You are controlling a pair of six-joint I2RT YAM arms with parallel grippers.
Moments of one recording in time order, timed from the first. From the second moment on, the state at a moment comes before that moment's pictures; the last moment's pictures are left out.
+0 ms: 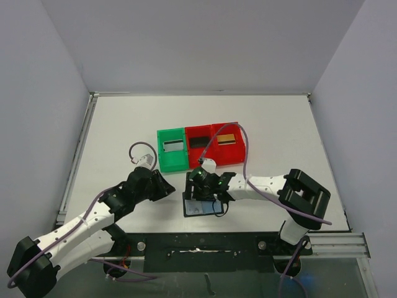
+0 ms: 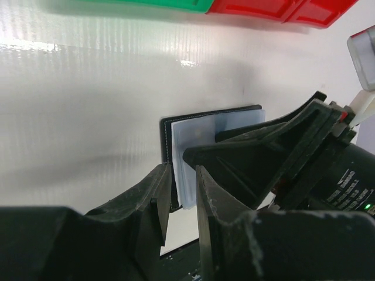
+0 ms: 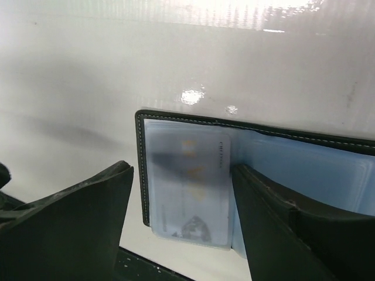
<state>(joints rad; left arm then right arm) -0.70 0.85 0.43 -0.27 -0.01 -0.98 1.04 1.62 0.85 -0.20 0.13 1.01</state>
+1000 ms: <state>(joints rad) -0.70 0.76 0.39 -0.26 -0.03 -1.03 1.03 1.63 0.83 -0.13 0.09 0.97</state>
